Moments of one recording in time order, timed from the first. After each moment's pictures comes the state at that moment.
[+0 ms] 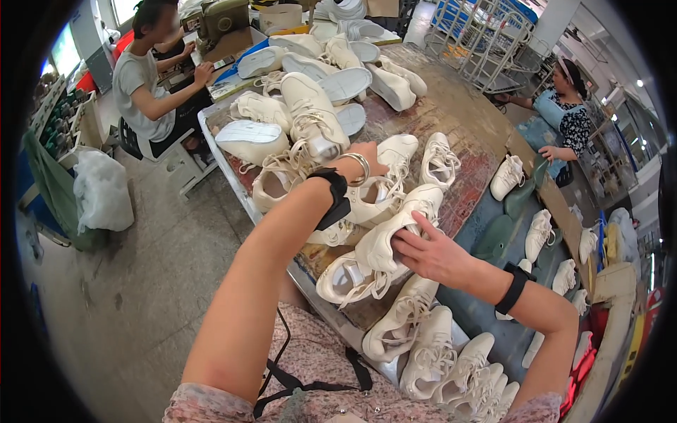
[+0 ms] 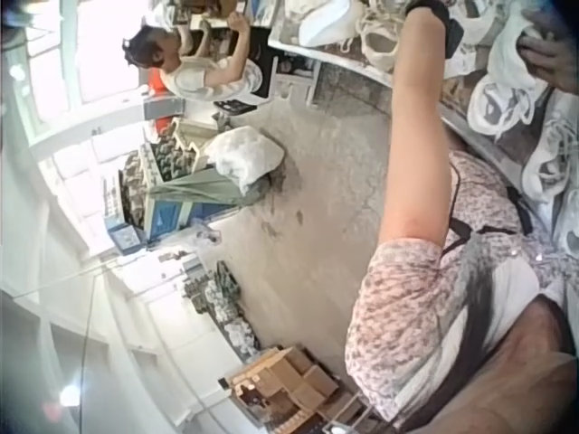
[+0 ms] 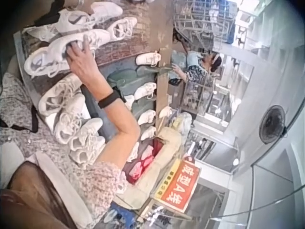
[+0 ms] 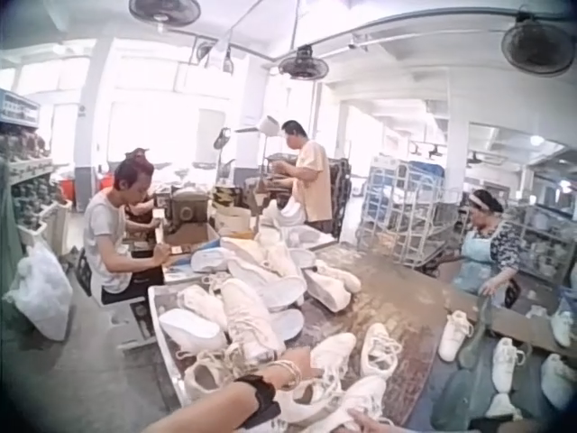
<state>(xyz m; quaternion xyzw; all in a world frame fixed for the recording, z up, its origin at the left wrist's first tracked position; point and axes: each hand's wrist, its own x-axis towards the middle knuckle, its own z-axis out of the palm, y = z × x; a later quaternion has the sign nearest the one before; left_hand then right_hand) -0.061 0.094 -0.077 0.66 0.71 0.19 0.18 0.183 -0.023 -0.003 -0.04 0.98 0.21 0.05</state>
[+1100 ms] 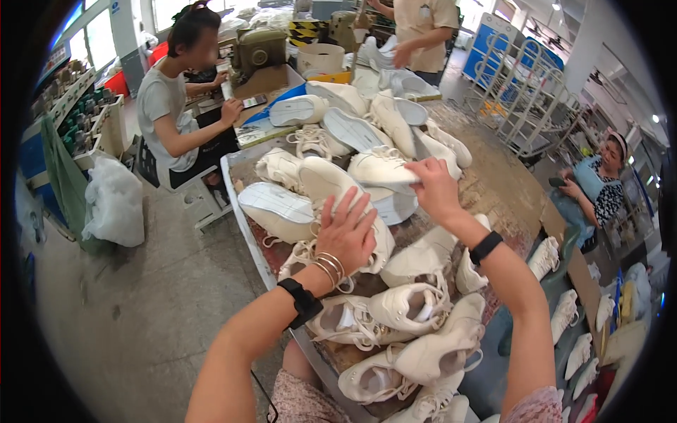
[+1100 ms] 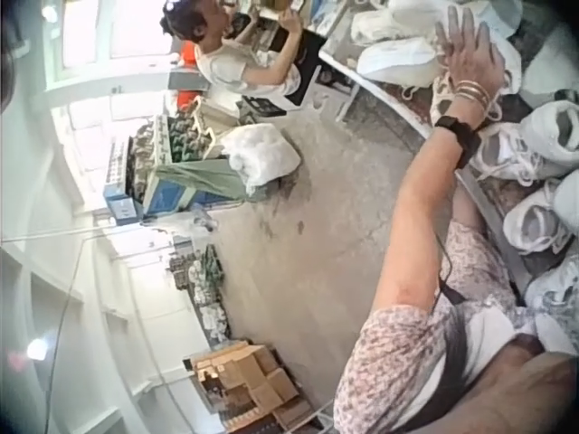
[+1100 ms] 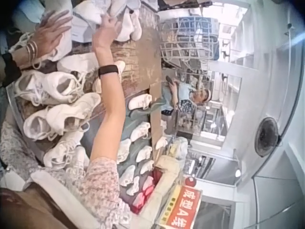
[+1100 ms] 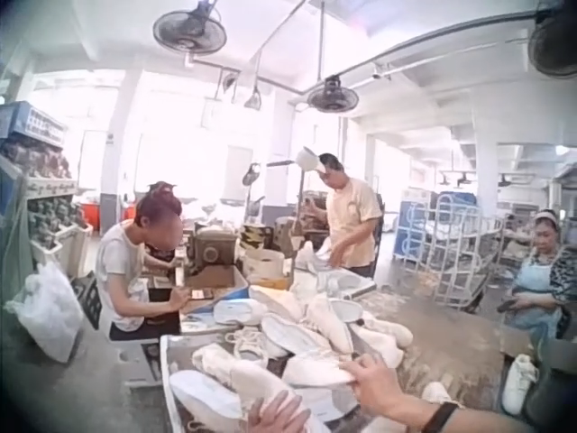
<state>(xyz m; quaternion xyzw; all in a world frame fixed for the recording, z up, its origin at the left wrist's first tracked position) -0.161 0.044 -0.089 0.65 0.63 0.38 -0.20 -0.017 0.221 -0.030 0.30 0.91 0.04 -0.27</state>
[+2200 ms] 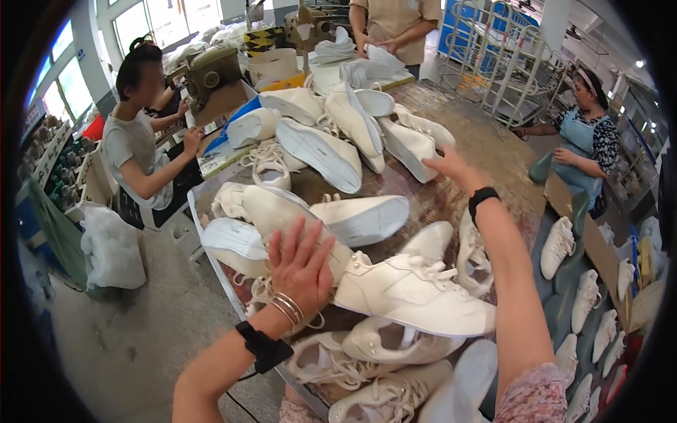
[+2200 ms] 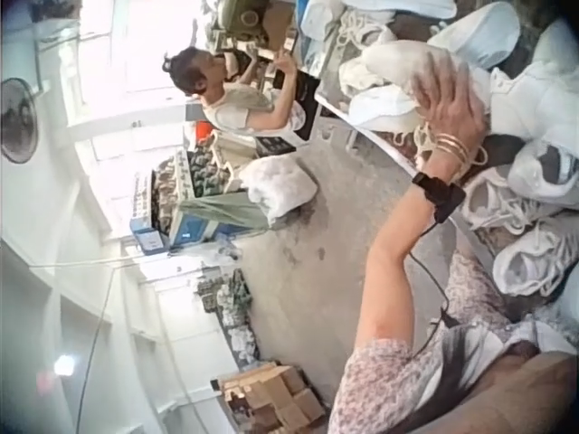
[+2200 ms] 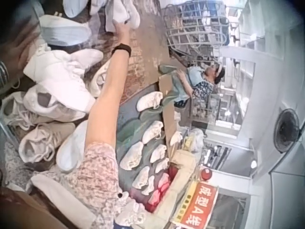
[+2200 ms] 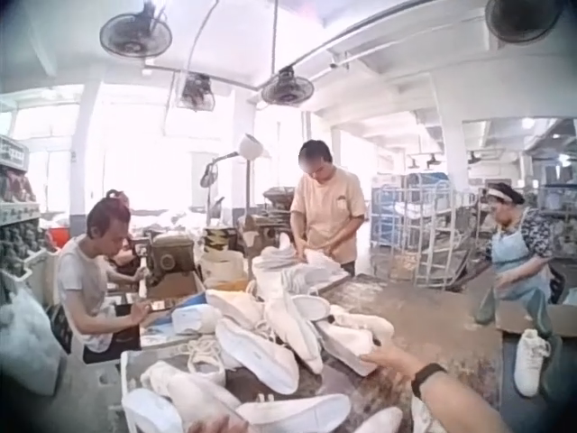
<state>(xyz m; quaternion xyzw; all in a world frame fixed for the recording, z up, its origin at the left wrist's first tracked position) -0.153 0.051 -0.096 0.68 0.64 0.32 -0.17 0.074 0.425 -0.100 0.55 0.74 -0.27 -0.26</state>
